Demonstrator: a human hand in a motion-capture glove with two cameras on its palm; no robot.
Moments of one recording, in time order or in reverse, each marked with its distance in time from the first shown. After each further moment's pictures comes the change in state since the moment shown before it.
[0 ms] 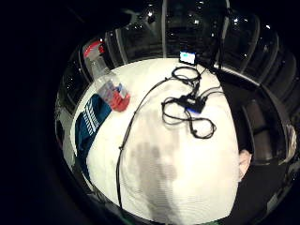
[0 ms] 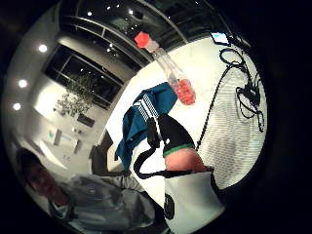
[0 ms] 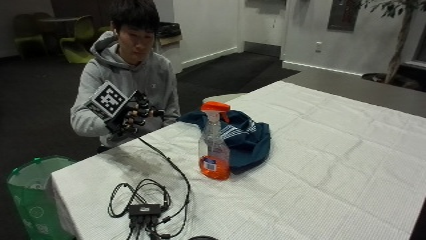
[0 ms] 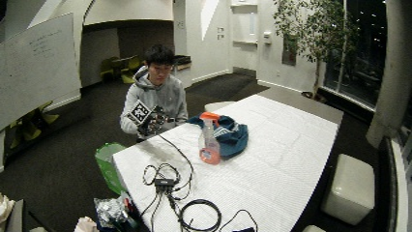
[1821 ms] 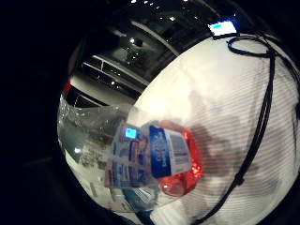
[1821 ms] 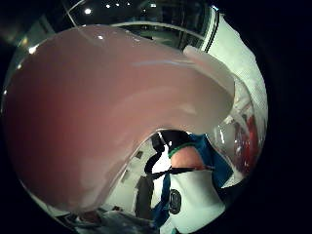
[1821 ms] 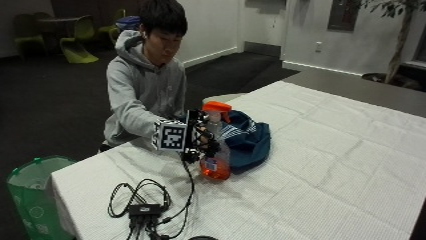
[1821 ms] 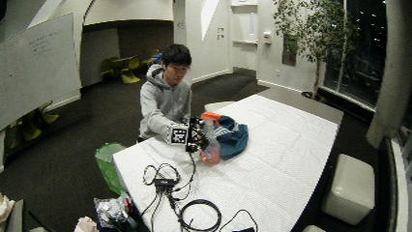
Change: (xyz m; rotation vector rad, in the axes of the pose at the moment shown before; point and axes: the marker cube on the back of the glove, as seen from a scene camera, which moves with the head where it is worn) arm -0.055 -0.148 0.165 0.154 -0.590 0.329
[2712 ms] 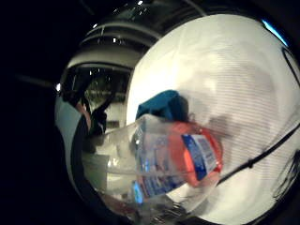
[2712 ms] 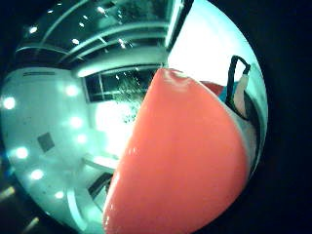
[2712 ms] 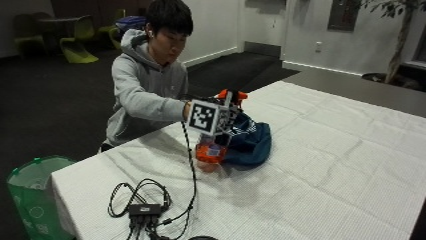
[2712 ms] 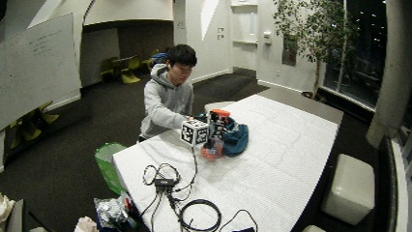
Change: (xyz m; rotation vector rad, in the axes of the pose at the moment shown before) arm -0.068 -0.036 0.049 -0.686 0.053 0.074
